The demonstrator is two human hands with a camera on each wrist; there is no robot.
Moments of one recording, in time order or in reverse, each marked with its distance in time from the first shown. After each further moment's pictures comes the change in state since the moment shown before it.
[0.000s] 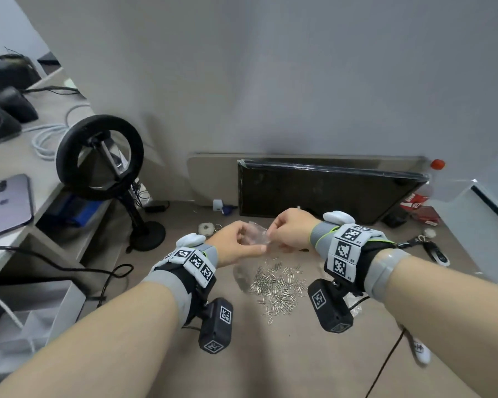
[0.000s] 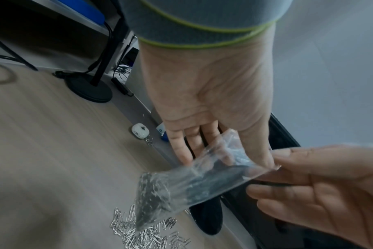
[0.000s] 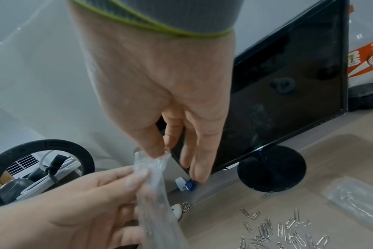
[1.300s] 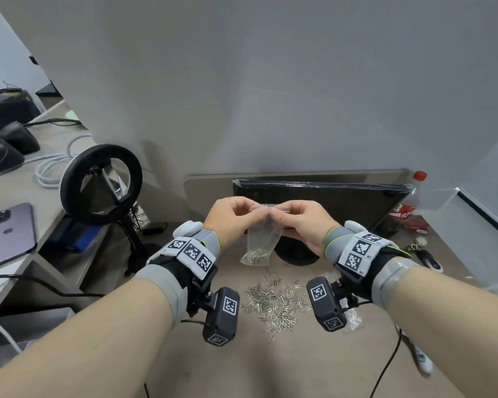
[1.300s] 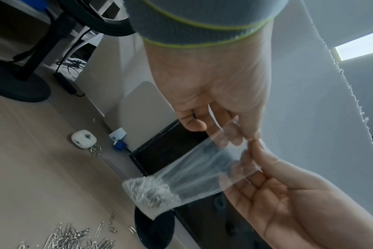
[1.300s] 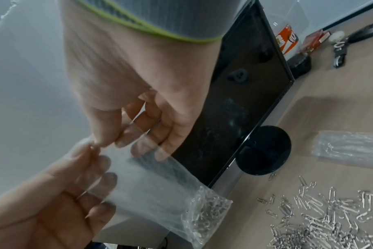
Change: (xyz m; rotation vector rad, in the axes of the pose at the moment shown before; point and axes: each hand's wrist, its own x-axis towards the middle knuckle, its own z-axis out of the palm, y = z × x) left_hand -0.029 -0.101 -0.006 -0.316 0.385 -0.084; right_hand 0.059 0.043 0.132 0.831 -0.257 -0.038
